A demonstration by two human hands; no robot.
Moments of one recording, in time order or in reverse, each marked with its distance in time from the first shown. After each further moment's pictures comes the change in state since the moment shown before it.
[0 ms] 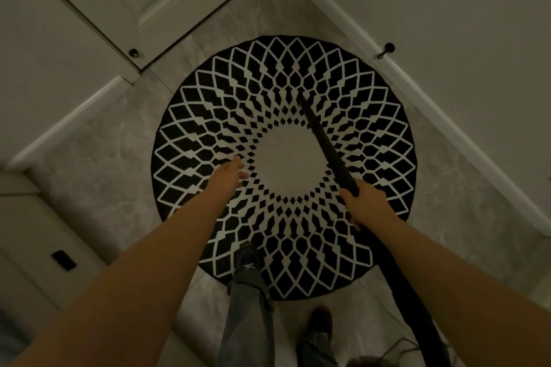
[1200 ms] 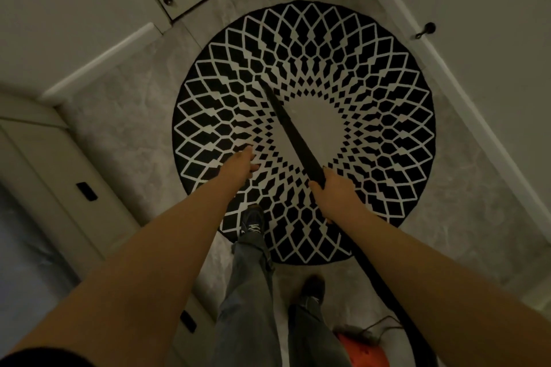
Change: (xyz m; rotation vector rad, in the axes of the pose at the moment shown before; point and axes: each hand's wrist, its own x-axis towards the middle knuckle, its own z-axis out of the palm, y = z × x) left_hand -0.031 -0.081 -0.014 -0.035 0.000 -0.075; right_hand -0.062 -0.024 0.081 -0.210 -0.104 -0.182
